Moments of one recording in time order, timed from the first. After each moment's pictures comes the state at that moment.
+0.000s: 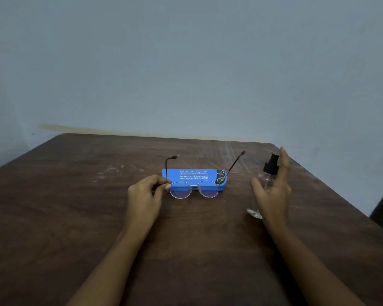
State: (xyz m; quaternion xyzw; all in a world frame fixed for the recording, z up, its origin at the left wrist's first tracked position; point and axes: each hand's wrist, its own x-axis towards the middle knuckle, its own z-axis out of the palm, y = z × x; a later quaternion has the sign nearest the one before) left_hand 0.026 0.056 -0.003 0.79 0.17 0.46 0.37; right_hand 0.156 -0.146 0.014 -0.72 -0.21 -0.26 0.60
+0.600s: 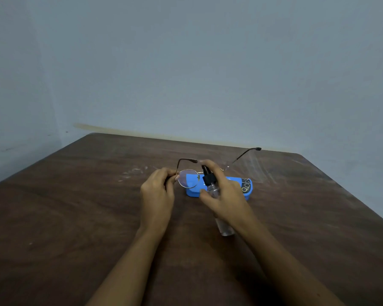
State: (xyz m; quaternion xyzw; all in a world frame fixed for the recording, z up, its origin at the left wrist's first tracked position) left_hand 0.028 0.077 -0.001 0.76 0.20 0.56 0.26; right_hand 0.102 -0.054 0.032 -0.76 -0.49 -0.06 0.42
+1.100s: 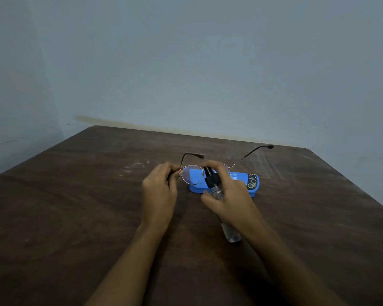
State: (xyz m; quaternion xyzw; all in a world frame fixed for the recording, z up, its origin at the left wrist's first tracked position) left_hand 0.029 0.076 -0.002 0.76 0.19 0.55 0.27; right_hand 0.098 -0.057 0.031 -0.77 -0.49 -0.04 0.41
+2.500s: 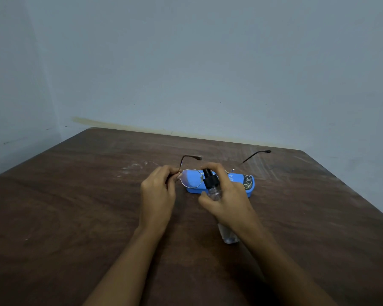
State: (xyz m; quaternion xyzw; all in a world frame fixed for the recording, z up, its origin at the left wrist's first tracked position) left_hand 0.025 0.074 -0.004 0.78 0.19 0.54 0.26; right_hand 0.092 -0.063 0.032 -0.77 -0.47 -0.03 0.44
